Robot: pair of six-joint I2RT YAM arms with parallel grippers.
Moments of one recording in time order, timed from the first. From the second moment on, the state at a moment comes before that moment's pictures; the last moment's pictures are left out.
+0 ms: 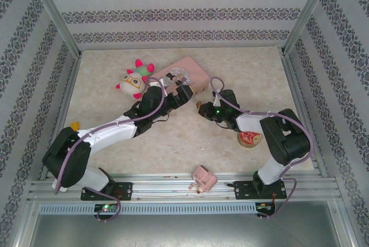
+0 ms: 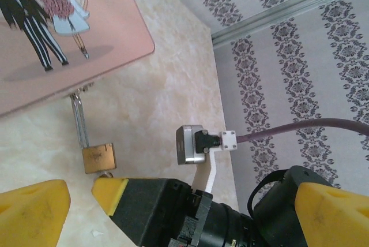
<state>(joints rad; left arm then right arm) -0.66 1.44 0.83 0.29 0.05 -1.04 0.40 1.67 0.67 0.30 -0.43 0.81</state>
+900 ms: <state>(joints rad) -0.63 1.13 0.78 0.01 -0.31 -0.59 0.40 1.50 0.66 0.13 -0.29 0.76</state>
